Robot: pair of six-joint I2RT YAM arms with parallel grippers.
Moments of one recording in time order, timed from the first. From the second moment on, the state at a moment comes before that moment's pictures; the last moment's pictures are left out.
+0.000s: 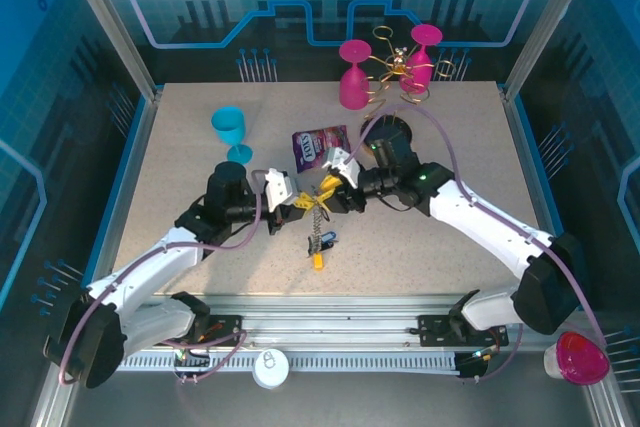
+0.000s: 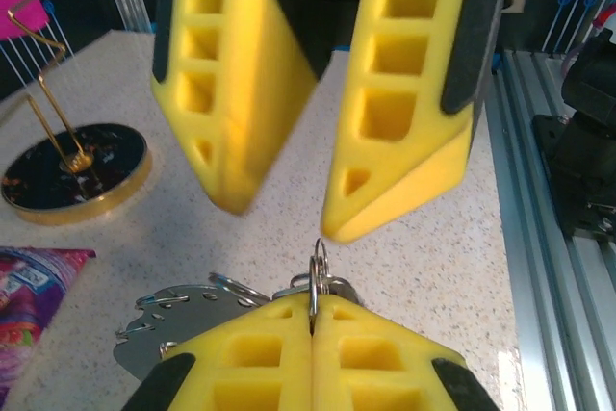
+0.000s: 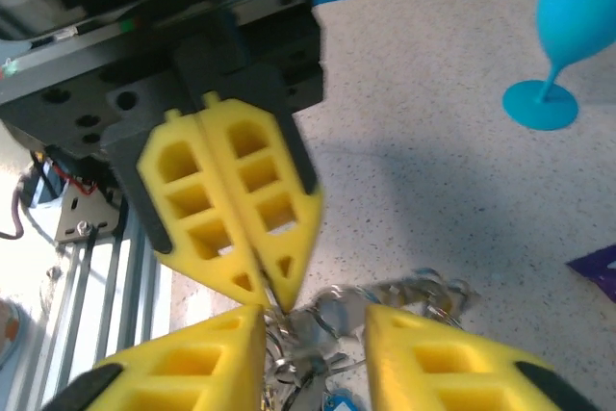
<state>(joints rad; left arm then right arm) -0.45 1.07 0.61 0.08 0.75 0.30 0.62 1.36 1.10 -0.39 -0.68 -0.32</state>
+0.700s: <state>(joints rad) -0.45 1.04 0.56 0.24 0.74 0.28 0.61 1.33 1.02 -0.30 -0.75 -0.25</state>
